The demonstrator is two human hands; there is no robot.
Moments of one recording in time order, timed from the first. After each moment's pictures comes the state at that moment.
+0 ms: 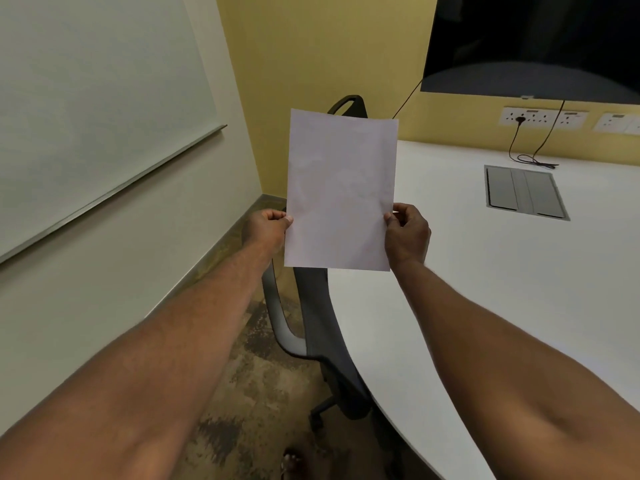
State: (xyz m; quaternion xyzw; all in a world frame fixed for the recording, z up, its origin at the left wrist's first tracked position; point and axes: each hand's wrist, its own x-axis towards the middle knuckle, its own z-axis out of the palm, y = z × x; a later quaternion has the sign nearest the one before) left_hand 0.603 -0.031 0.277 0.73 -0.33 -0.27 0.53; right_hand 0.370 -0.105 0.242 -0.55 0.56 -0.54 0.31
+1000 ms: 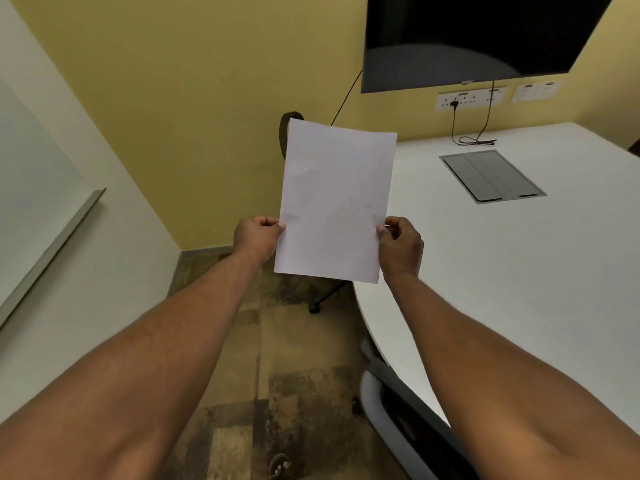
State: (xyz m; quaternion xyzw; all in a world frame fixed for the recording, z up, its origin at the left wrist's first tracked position) left_hand 0.874 -0.453 0.261 0.67 -0.50 -0.37 0.40; right_hand 0.632 -0.398 0.212 -0.39 0.70 -0.57 0.19
